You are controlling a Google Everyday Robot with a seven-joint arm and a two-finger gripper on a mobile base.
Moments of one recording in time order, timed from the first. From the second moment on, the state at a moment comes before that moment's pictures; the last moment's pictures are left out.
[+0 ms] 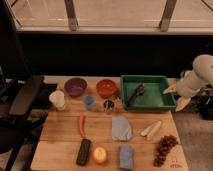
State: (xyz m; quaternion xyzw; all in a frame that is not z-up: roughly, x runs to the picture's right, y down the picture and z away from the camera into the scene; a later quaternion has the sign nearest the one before) arm 0.370 0.073 0.759 -0.28 -0.17 -0.14 0.93
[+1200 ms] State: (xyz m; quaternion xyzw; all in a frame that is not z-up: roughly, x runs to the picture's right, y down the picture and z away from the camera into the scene) arm 0.352 0.100 0.767 -0.30 -0.19 -0.19 0.92
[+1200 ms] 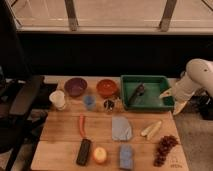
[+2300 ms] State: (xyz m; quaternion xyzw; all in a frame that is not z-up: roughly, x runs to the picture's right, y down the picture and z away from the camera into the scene) arm 0.314 0.156 0.774 -0.29 -0.23 -0.27 0.89
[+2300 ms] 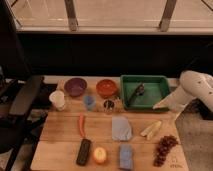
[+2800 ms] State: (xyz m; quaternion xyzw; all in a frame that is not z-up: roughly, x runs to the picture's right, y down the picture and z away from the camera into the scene) arm 0.272 0.211 0.791 -0.31 -0.25 -0.31 0.87
